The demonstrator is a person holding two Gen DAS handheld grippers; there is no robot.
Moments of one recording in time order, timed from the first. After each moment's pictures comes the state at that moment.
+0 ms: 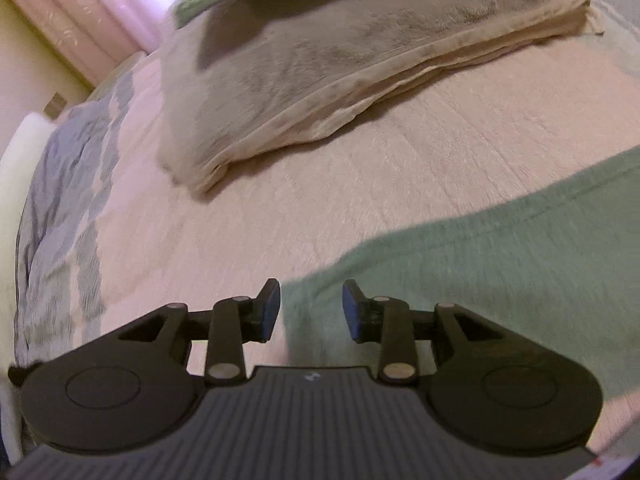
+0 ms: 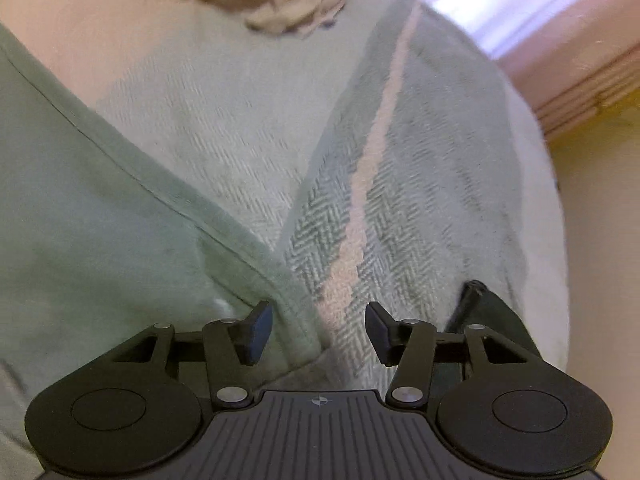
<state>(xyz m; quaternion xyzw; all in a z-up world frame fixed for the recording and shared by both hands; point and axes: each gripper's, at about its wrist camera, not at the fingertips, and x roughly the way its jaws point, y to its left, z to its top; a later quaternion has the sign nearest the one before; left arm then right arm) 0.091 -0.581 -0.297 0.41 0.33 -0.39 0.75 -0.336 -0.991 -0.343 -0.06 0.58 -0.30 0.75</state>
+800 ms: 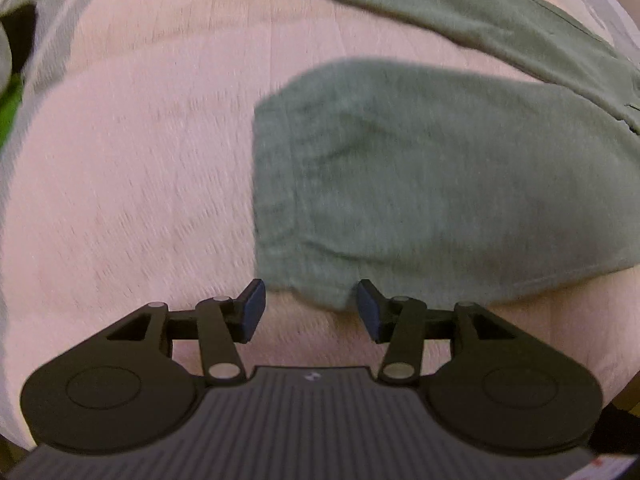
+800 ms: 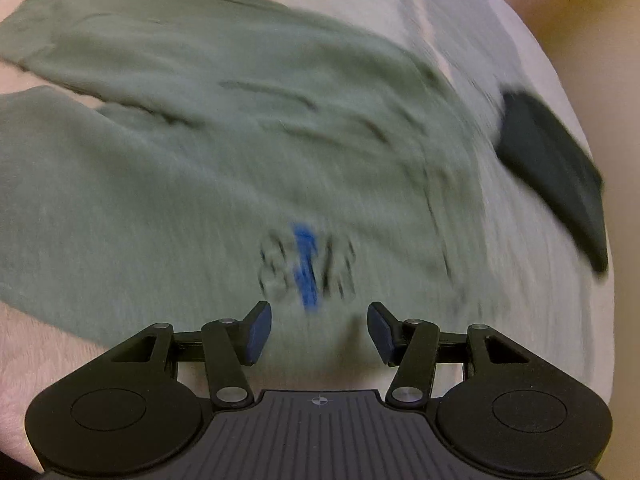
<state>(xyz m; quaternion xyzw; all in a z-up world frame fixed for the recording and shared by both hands) -0.073 -0.252 -0.344 0.27 0.57 -0.36 0.69 -0.459 -0.671 -0.335 0.11 0.60 -0.36 0.71</state>
